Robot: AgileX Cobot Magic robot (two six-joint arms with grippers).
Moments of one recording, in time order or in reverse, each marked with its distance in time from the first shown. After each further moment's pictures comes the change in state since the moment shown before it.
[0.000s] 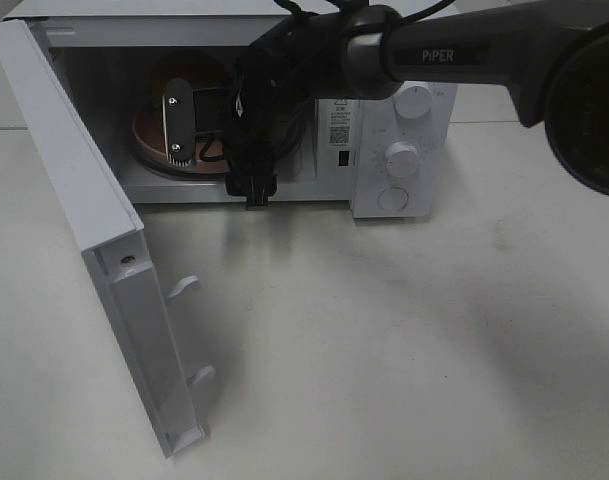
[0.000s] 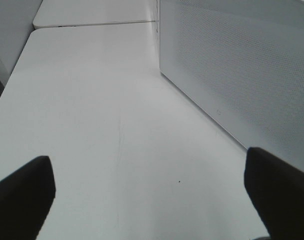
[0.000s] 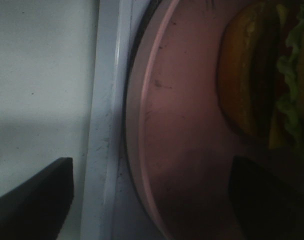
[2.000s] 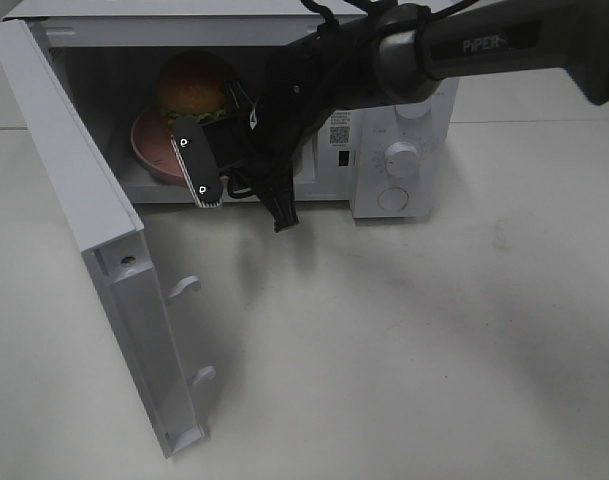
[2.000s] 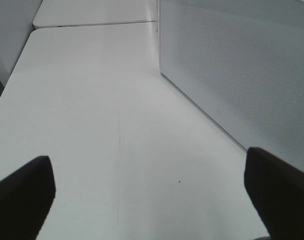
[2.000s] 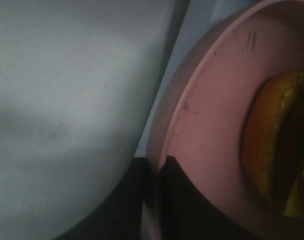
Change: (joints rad) left arm 0.000 0.000 0.000 0.000 0.000 0.000; right arm -0.005 -0.121 0.235 0.188 -0.101 -0.448
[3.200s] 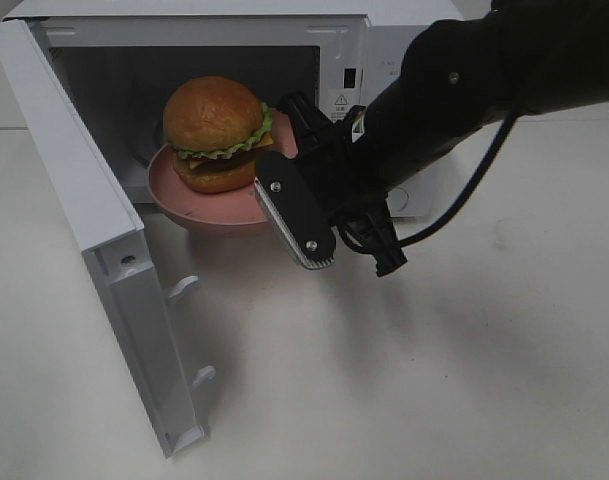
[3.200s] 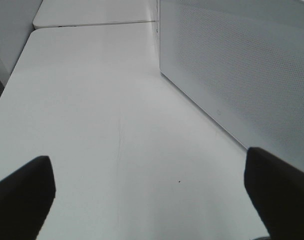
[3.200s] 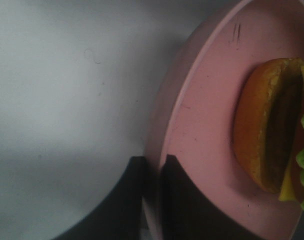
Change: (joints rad) left arm 0.000 0.000 0.000 0.000 0.000 0.000; right arm -0.024 -0.467 0.584 0.221 -0.096 -0.367
